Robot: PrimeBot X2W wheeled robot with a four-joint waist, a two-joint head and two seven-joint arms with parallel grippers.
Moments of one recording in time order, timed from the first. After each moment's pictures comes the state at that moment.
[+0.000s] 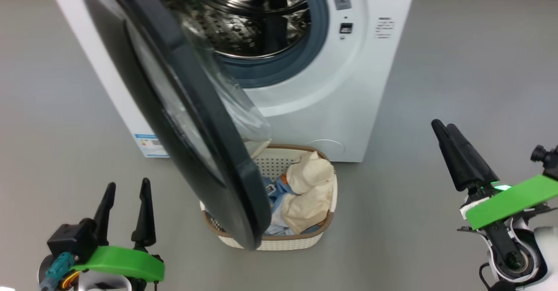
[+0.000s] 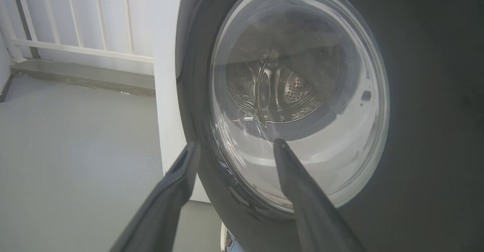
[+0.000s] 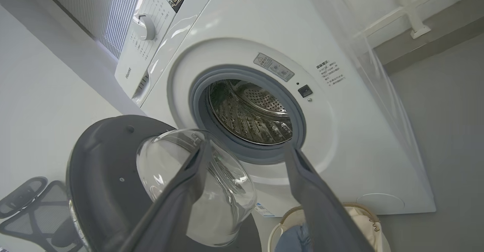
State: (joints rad) left arm -0.16 0.05 -0.03 0.26 -0.31 -0.13 -0.26; right arm -0.24 -0.27 0.14 0.08 1.10 0.13 0.09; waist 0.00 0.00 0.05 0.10
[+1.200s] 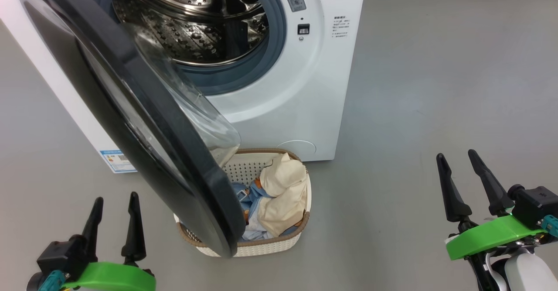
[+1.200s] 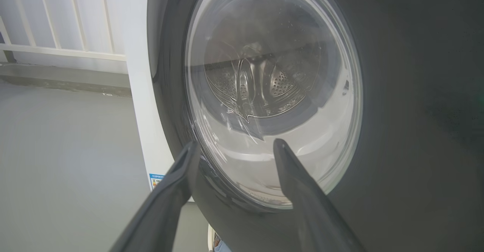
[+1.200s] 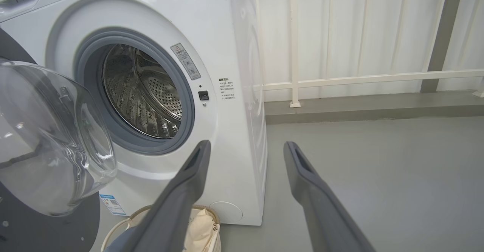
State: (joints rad) left arm -0.09 0.05 0.03 0.21 -0.27 -0.13 -0.26; right arm -0.18 -0.19 0.06 0.26 0.36 0.13 -0.25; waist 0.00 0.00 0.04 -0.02
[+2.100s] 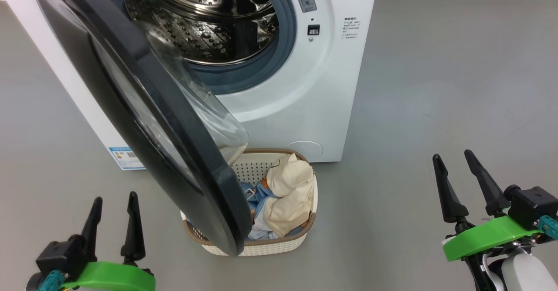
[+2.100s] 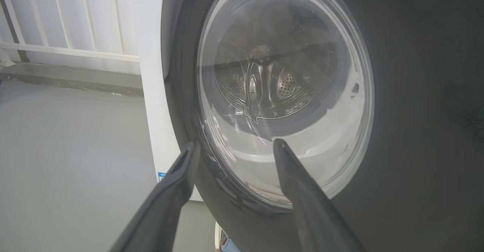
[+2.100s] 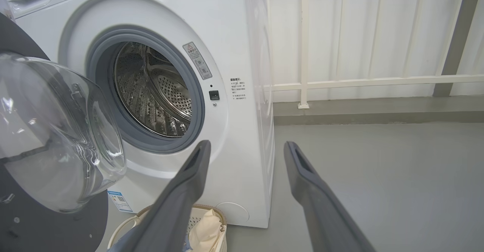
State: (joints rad) left arm -0.09 0.04 0.03 0.21 -0.27 -0.13 -0.26; right arm -0.18 -0.19 0.07 0.26 0.35 0.13 -0.25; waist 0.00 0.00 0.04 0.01
